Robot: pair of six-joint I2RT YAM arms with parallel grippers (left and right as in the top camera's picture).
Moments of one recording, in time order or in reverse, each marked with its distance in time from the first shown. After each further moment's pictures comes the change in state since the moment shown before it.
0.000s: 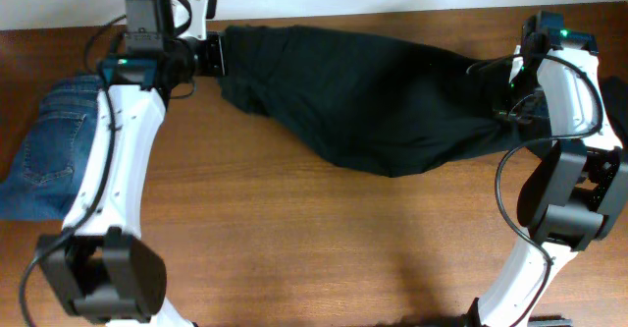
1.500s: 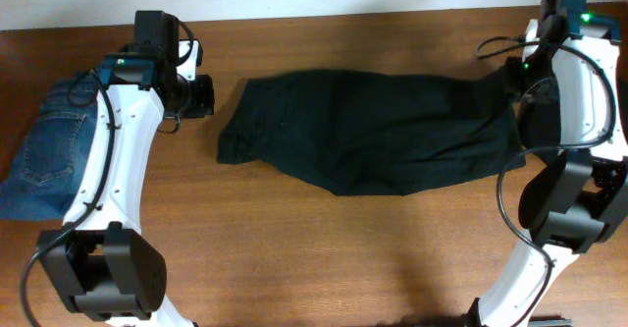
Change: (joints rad) left arm 0.006 0.018 -0.010 -0.379 -0.323 0.006; right arm -0.009 -0.015 0.167 -0.046 -0.034 -0.043
